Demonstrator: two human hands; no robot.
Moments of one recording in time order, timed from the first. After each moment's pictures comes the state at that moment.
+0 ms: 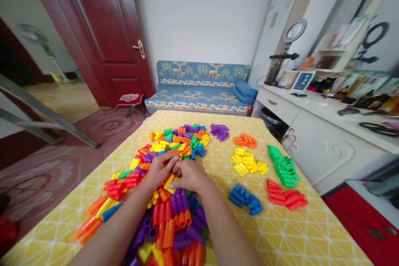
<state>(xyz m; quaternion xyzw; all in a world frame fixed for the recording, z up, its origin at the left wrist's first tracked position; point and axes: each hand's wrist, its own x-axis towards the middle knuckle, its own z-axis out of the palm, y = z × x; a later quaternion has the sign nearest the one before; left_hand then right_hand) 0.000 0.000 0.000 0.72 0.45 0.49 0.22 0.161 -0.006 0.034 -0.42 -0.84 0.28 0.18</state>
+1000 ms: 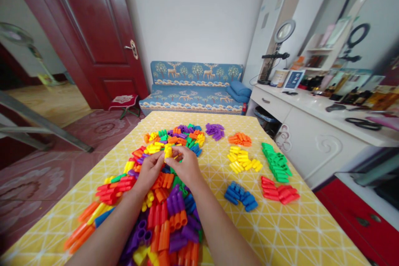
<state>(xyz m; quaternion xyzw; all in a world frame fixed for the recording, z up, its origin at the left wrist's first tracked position) -0.005 0.001 0.000 0.65 0.43 0.55 0.31 0.145 0.003 0.032 -0.39 -0.65 0.41 0.50</state>
